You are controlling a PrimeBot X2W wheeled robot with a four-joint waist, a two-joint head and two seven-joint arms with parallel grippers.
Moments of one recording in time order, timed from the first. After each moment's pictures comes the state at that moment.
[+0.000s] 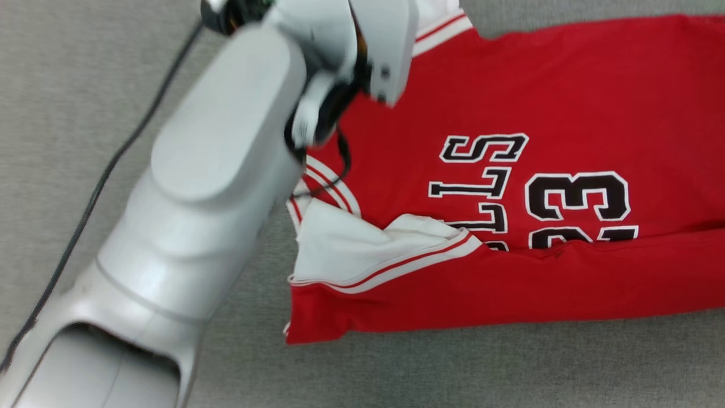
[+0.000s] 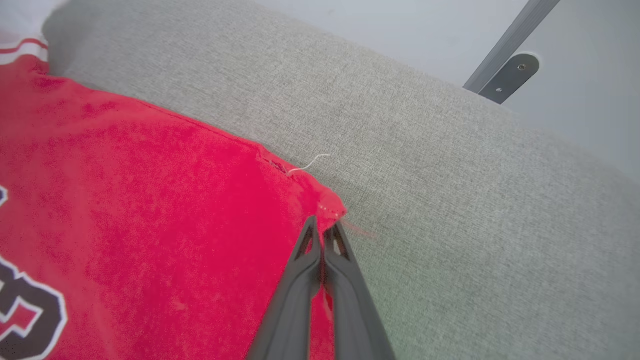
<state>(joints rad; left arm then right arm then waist) -1.26 0.14 -0.62 0.49 -0.63 0.12 0.52 -1.36 -1.15 1.27 0.26 1.28 0.13 0.18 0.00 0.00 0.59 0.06</state>
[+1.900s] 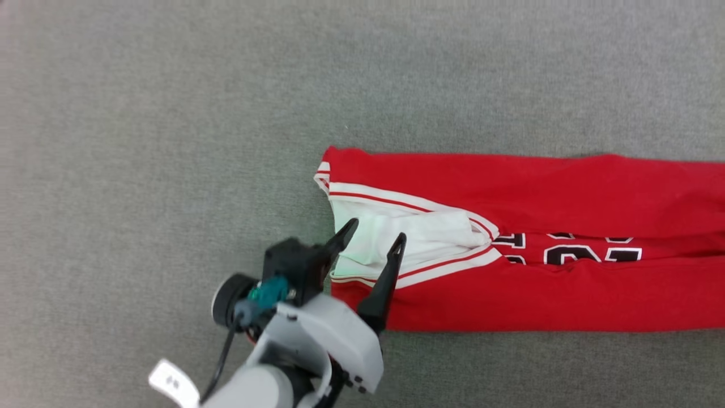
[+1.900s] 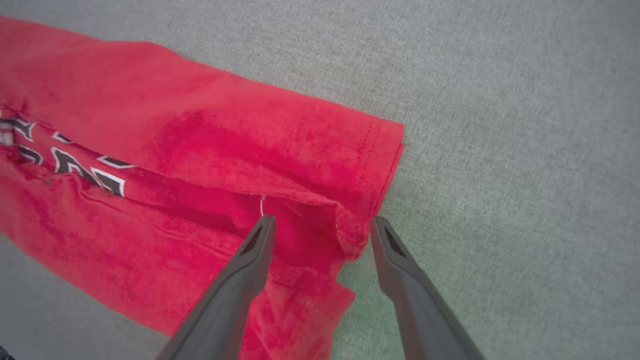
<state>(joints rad) -0.41 0.36 -0.71 -0.21 -0.58 0.32 0.19 -0.89 -1.45 1.28 0.03 1.41 0.13 -0.04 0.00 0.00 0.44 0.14</state>
